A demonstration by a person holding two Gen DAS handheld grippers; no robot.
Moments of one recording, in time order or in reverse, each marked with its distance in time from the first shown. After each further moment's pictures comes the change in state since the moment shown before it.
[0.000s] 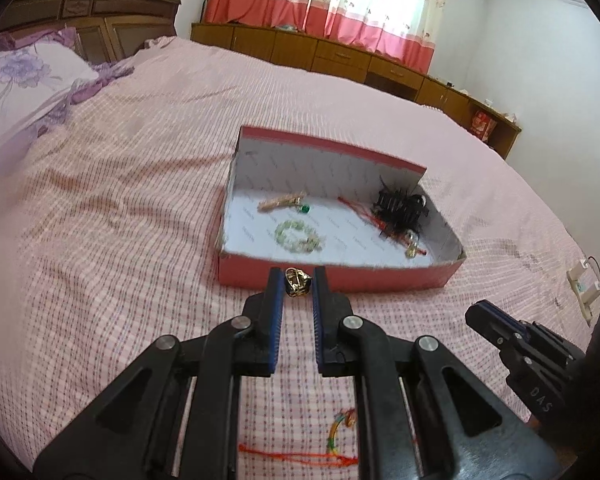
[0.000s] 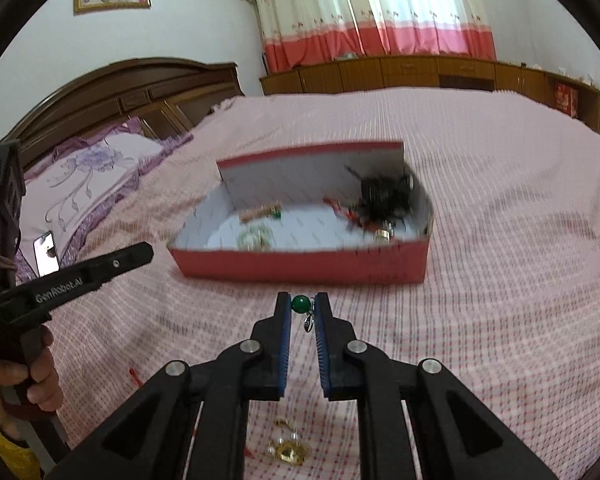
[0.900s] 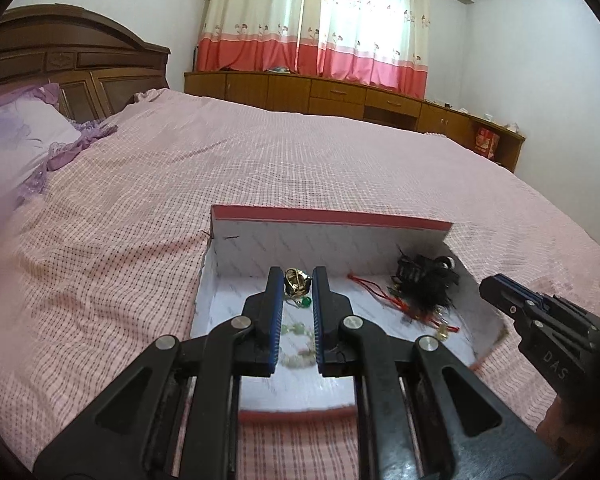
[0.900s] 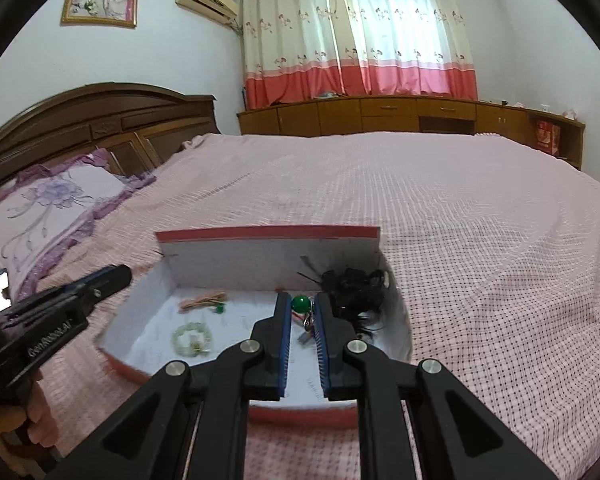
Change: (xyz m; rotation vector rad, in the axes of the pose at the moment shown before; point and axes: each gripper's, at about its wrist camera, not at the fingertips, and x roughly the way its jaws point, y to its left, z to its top) left arm 0.068 -0.015 0.048 0.089 -0.169 0.053; right arm 0.068 -0.034 0.071 -0.028 -0.131 -0.117
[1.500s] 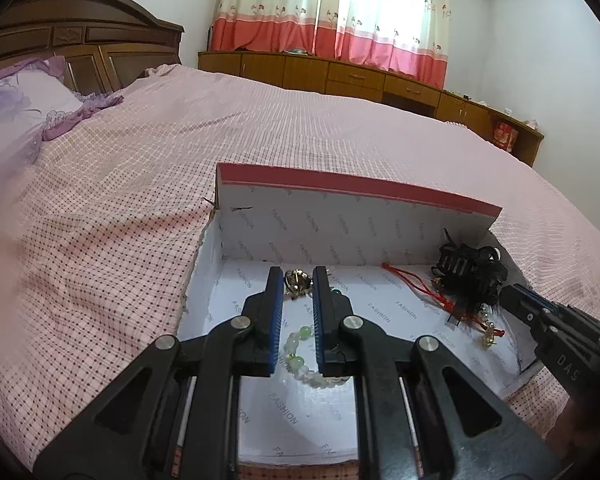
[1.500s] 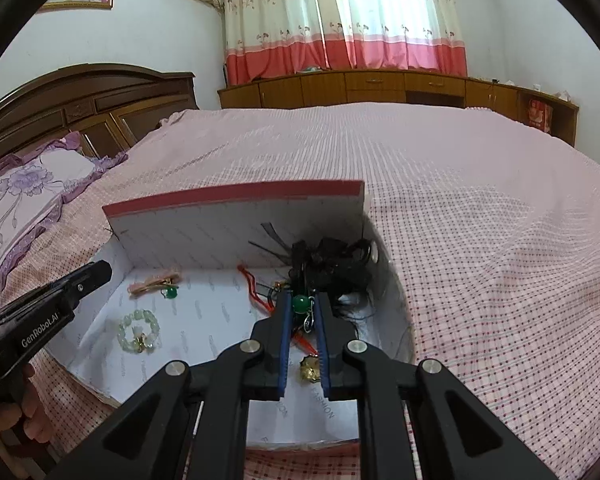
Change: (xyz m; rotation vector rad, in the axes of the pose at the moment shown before) left arm 0.045 0.014 -0.013 -0.040 0.062 0.041; right arm 0.057 -0.017 -0.014 0.024 0.087 -0.043
